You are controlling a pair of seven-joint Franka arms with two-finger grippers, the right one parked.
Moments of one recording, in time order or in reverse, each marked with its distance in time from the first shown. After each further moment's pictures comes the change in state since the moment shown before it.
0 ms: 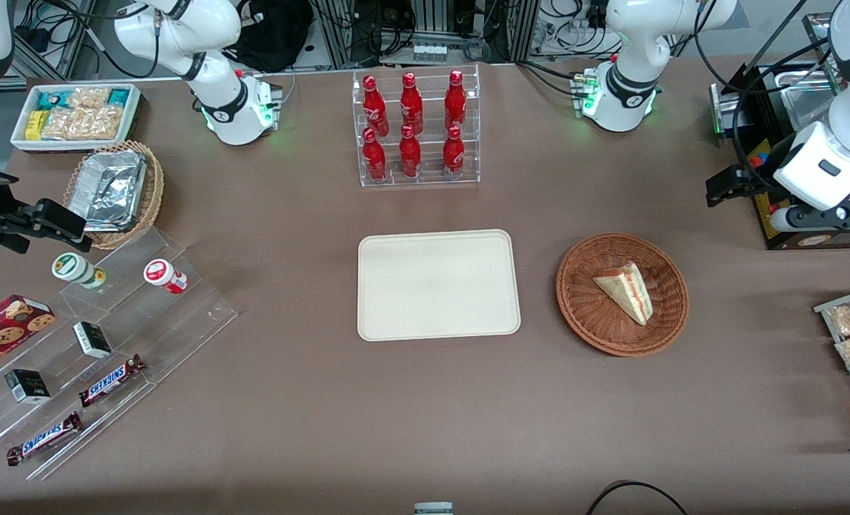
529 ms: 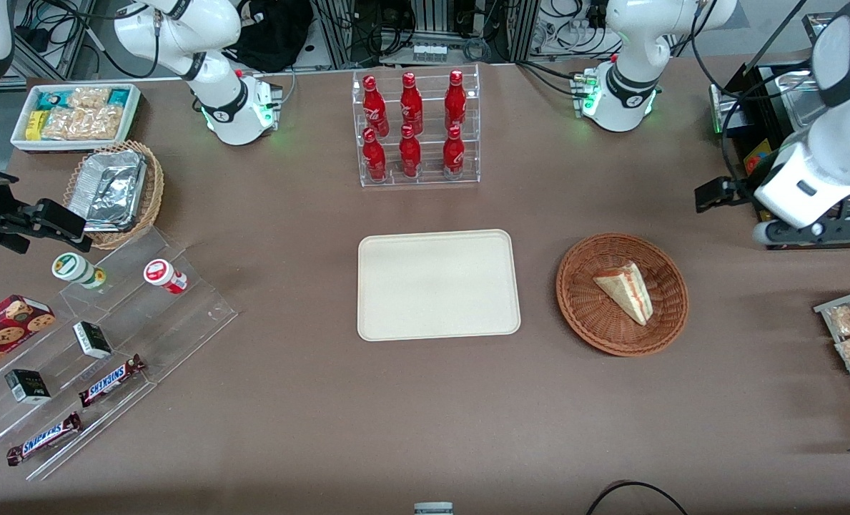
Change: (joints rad) arm -0.001 0.046 -0.011 -0.056 0.001 0.039 0.004
